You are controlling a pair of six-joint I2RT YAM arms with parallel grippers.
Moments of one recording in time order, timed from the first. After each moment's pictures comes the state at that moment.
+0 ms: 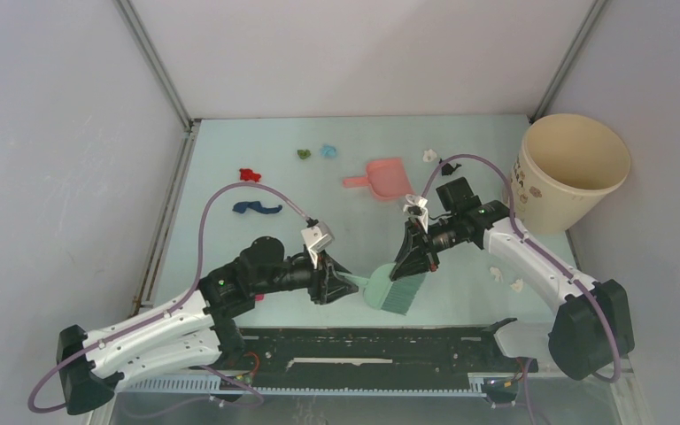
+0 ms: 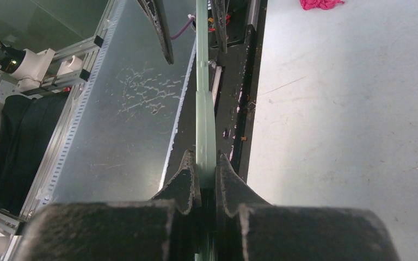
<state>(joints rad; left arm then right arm) -1.00 0.76 0.59 -0.10 0.30 -0.34 0.42 1.27 0.92 -0.77 -1.33 -0.60</state>
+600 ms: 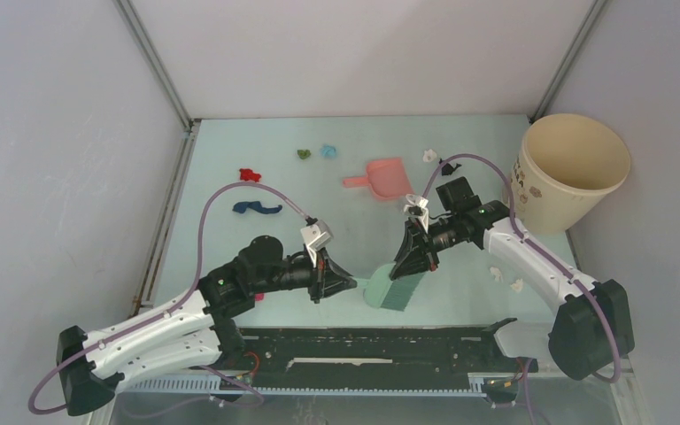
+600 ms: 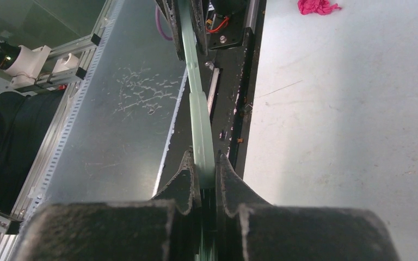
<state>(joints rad) -0.99 0.76 0.59 -0.08 0.33 -0.37 0.42 1.27 0.92 -0.76 -1.34 -0.62</state>
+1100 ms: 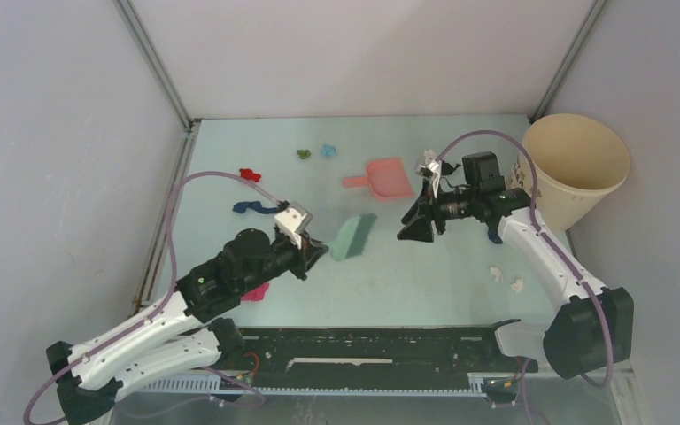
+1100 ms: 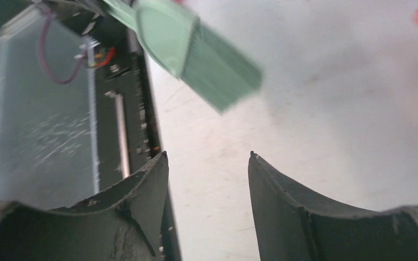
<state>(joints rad) -0.96 0.72 0.70 -0.30 -0.01 -0.23 0.28 1.27 1.02 -0.61 -1.10 -0.38</state>
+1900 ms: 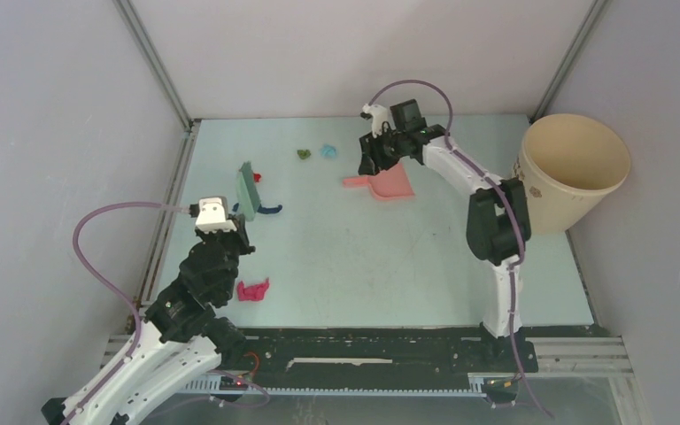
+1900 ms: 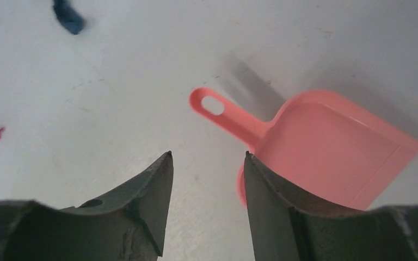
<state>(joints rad) -0.72 0.44 0.63 -0.34 -0.74 -0.21 0.40 2.06 1.79 -0.51 -0.51 -0.11</state>
